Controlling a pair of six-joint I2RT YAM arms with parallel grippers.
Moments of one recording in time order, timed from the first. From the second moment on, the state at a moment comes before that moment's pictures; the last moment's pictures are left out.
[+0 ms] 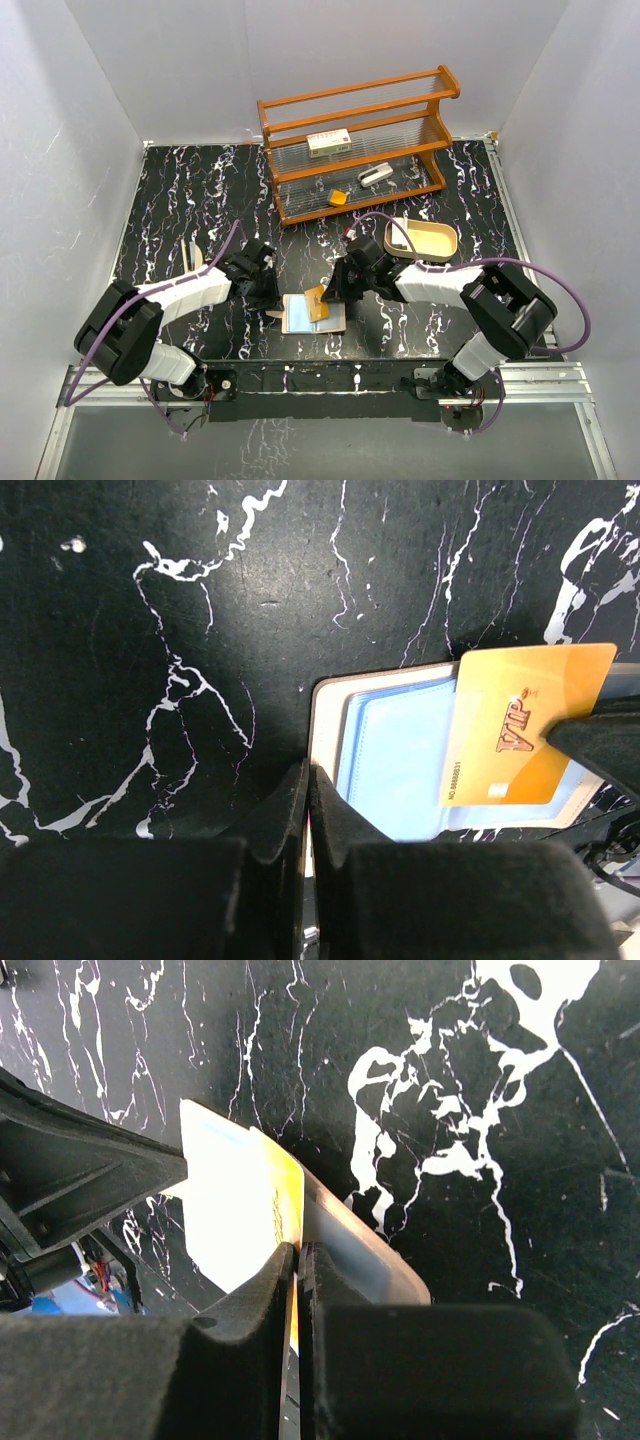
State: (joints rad) left arm -0.62 1.40 0.64 -0.38 0.13 -0.74; right arm 0.75 1.56 0.69 0.04 -0.28 0.82
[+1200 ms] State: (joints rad) left arm -0.62 1.31 0.53 -0.31 0.17 -0.91; right arm 0.86 1.52 0.59 0.15 -0.14 1.02
